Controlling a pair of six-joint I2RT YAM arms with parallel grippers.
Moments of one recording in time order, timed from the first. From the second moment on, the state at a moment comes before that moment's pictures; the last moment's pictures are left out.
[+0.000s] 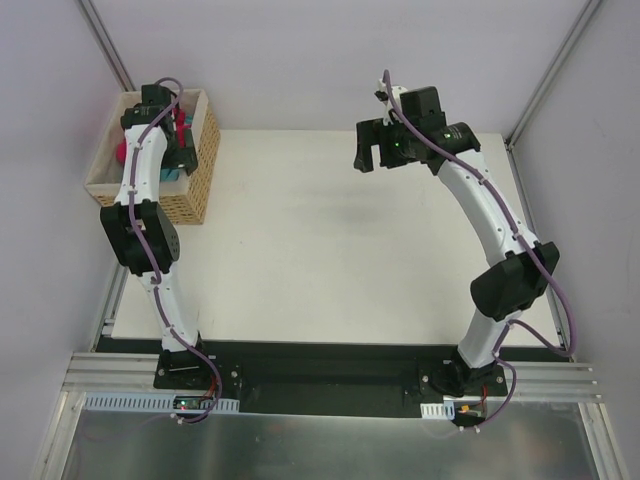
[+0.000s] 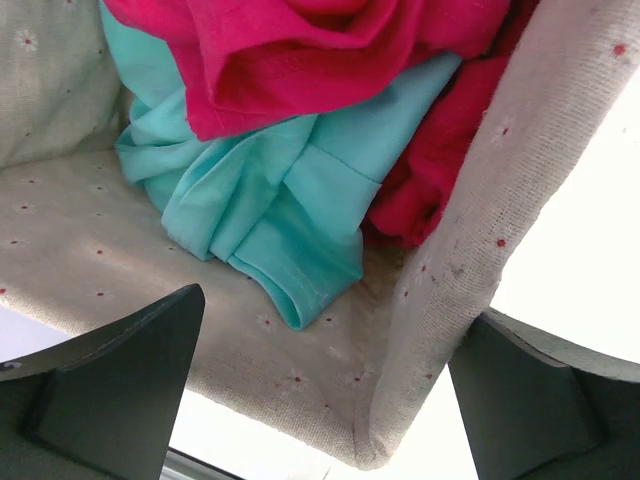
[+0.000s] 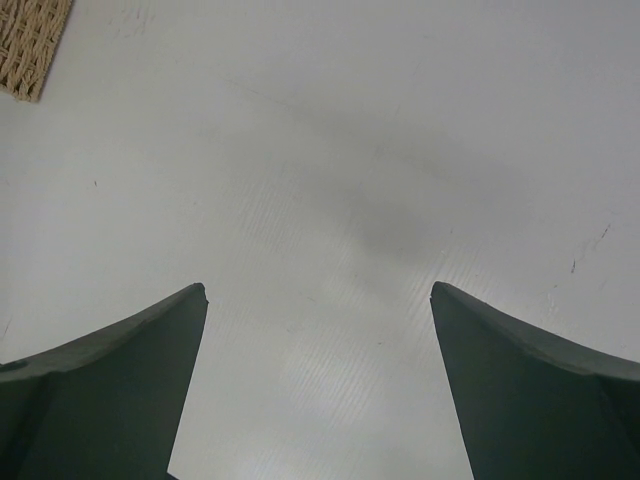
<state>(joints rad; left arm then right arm) 0.15 2.09 2.14 -1.13 -0.25 -0.09 0.42 1.79 1.95 -0.87 -0.15 0.10</state>
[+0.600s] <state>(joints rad) 0.20 1.73 2.12 -0.85 -0.05 -0.24 0.42 1.76 1.85 -0.77 -0.09 0.09</state>
